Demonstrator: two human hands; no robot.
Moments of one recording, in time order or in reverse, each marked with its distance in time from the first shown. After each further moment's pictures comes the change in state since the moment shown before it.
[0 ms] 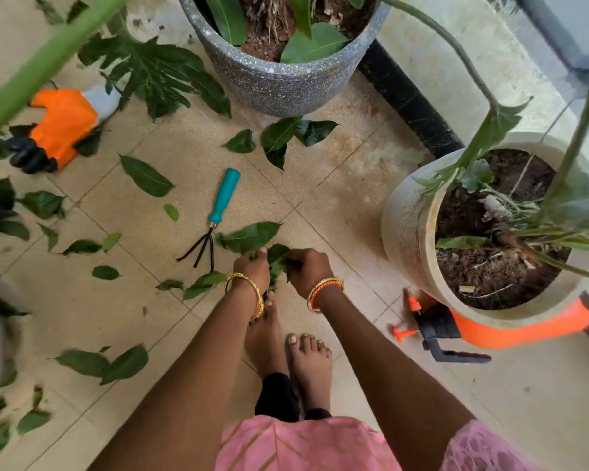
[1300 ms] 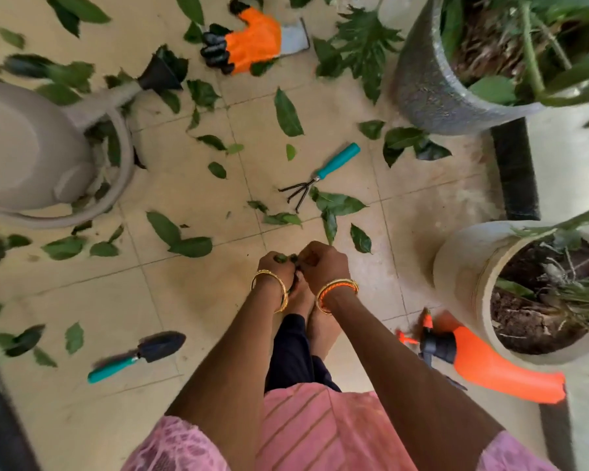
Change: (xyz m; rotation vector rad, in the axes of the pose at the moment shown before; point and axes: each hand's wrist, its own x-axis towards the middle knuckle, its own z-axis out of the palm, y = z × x) left_hand -0.057 -0.110 -0.089 -0.361 0.080 -0.265; right_hand -0.106 -0.109 0.047 -0.180 -0.192 0.011
